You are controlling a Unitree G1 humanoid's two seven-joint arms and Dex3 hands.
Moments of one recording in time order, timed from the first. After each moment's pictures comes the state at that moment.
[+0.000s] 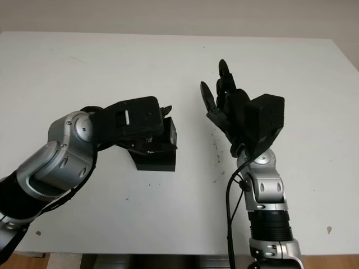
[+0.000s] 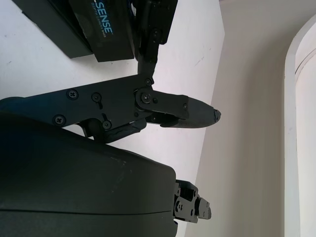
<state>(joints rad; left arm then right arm) -0.87 0.53 -0.61 -0.39 0.32 1.13 -0.80 -0.46 -0.17 -0.08 0.05 0.13 0.30 0.14</state>
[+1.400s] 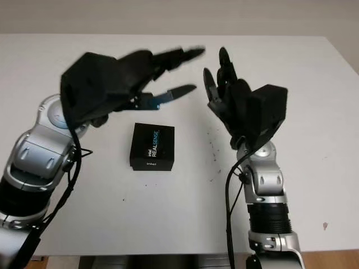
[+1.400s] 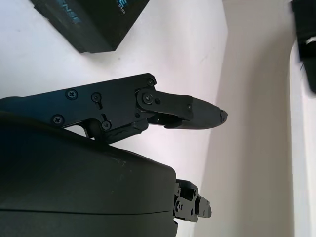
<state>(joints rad) -0.79 0.45 -0.19 -0.27 0.15 0.48 -0.41 -0.48 -0.18 -0.09 0.10 0.14 0.29 0.19</state>
